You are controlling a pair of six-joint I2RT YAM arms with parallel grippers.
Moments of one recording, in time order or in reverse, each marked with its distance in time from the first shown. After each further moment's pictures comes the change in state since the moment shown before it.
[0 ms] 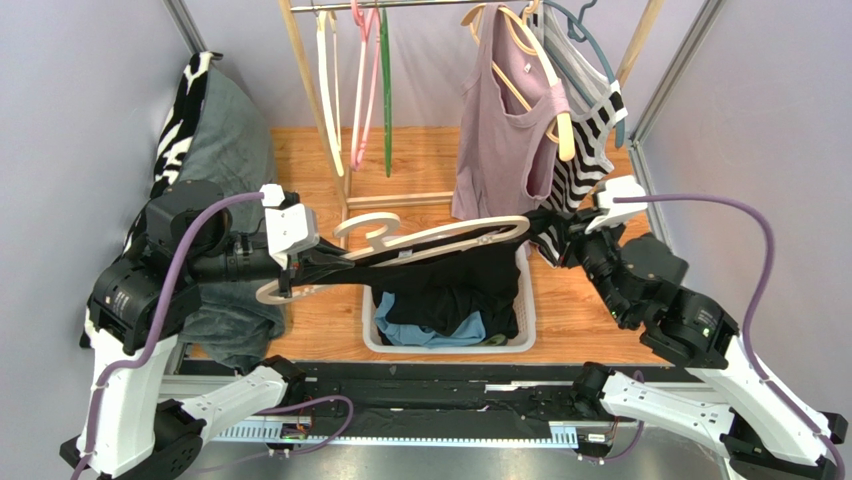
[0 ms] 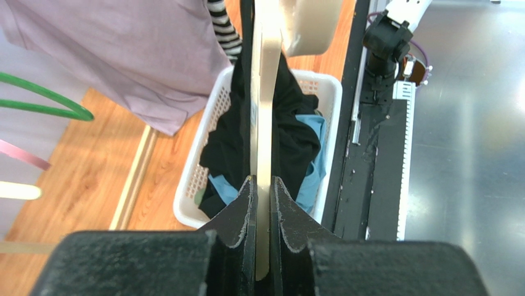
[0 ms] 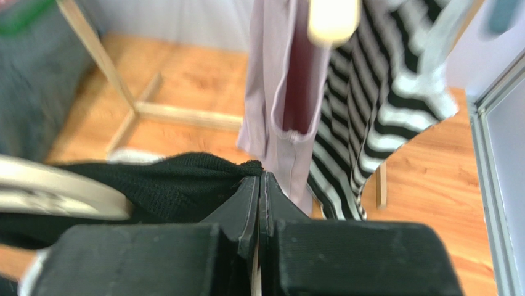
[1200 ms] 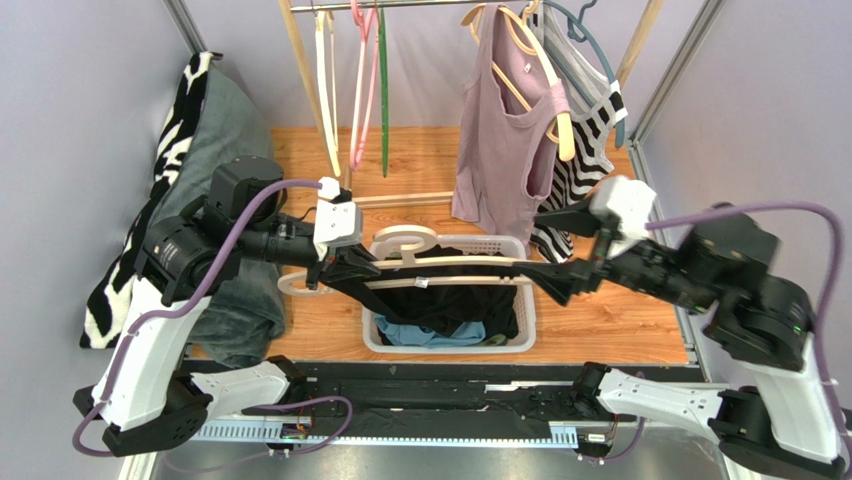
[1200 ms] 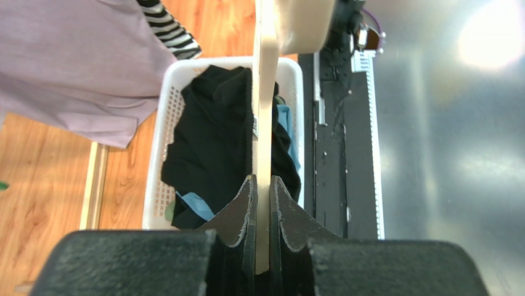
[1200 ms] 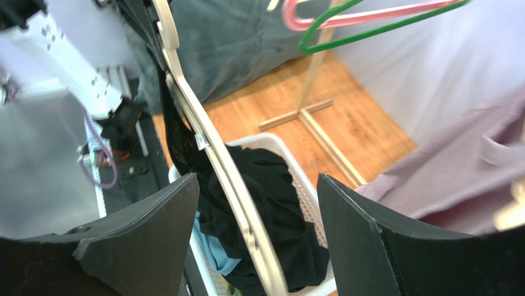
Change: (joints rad) left arm -0.121 0.157 0.074 -0.074 0.048 0.076; right arm -0.003 0.145 0.486 -0.323 -0.798 -0.265
